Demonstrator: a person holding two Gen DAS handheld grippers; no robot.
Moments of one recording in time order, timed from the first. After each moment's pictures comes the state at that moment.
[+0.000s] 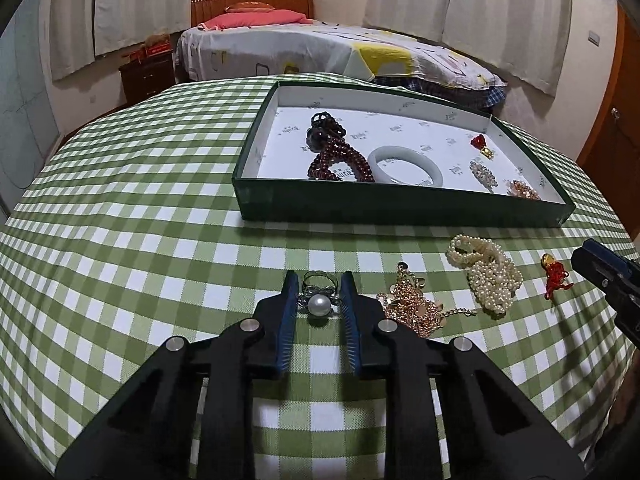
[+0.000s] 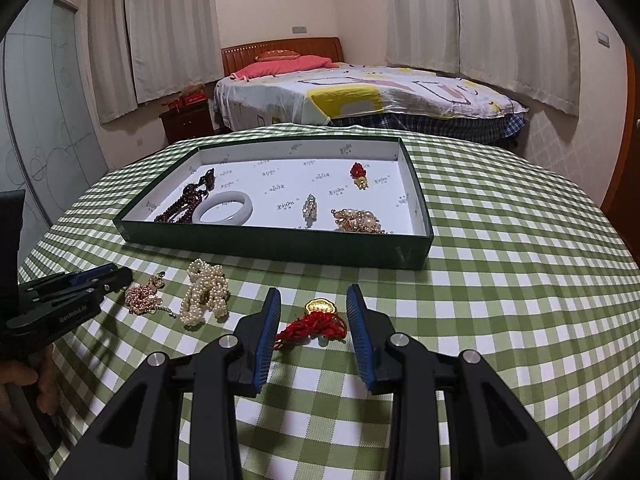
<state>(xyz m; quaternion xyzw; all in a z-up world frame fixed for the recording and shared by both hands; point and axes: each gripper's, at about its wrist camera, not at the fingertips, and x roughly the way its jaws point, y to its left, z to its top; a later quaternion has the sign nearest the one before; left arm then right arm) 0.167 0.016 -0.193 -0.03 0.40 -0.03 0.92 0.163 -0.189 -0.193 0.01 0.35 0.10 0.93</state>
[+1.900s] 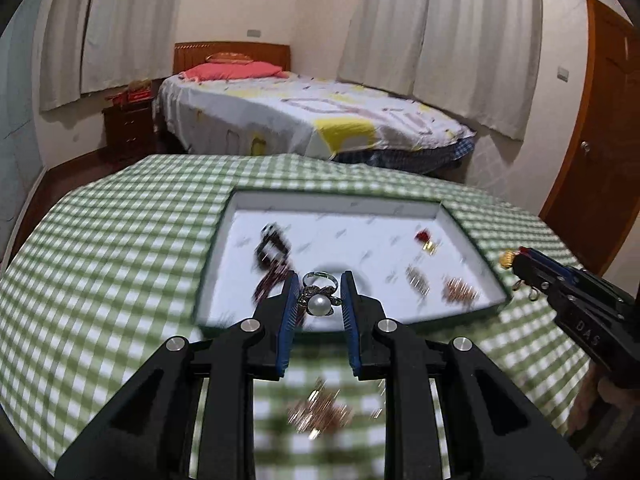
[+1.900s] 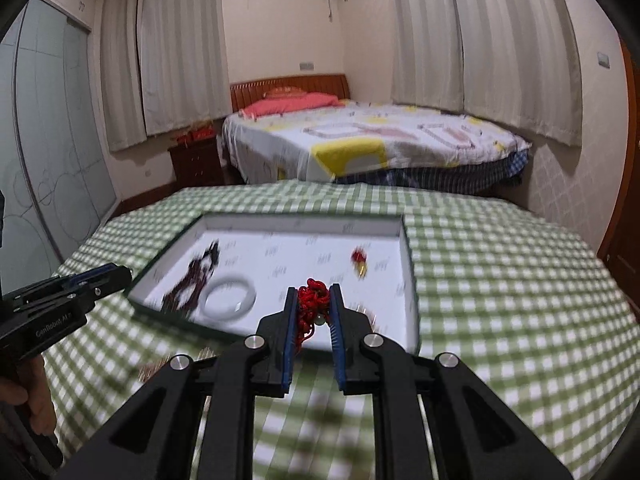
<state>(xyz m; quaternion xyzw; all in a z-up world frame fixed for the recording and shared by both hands) 0.196 -0.018 -0.108 -0.04 0.30 -0.07 0.95 0.202 -0.198 -0.130 0.01 0.27 0.11 0.96</state>
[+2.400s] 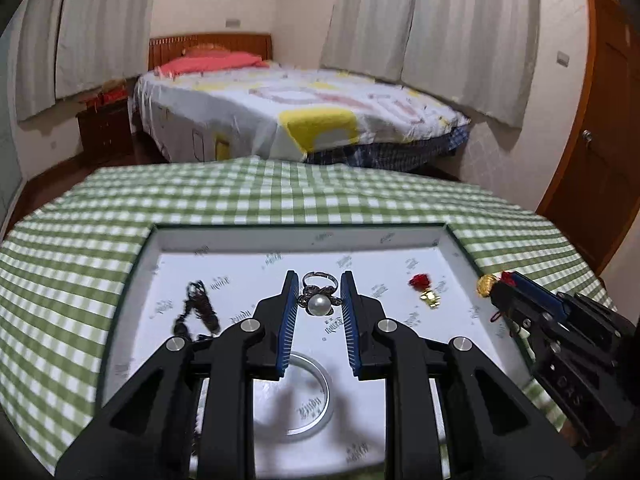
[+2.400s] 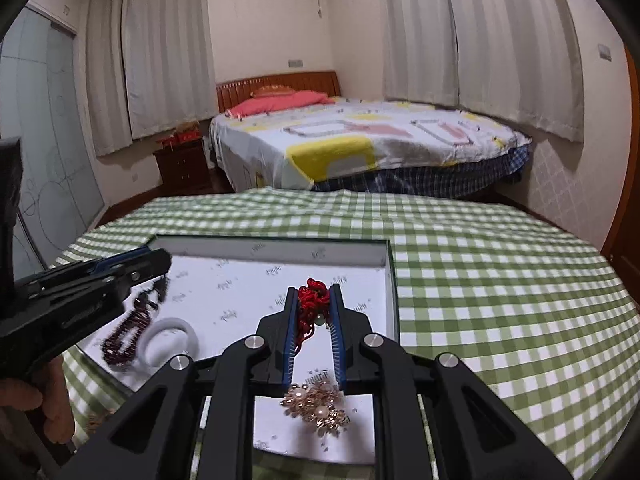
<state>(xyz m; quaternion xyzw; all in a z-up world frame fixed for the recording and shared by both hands) 0.313 -0.074 -0.140 -0.03 0.34 -0.09 0.94 0.282 -0.214 -0.165 0.02 0.30 0.10 0.95</state>
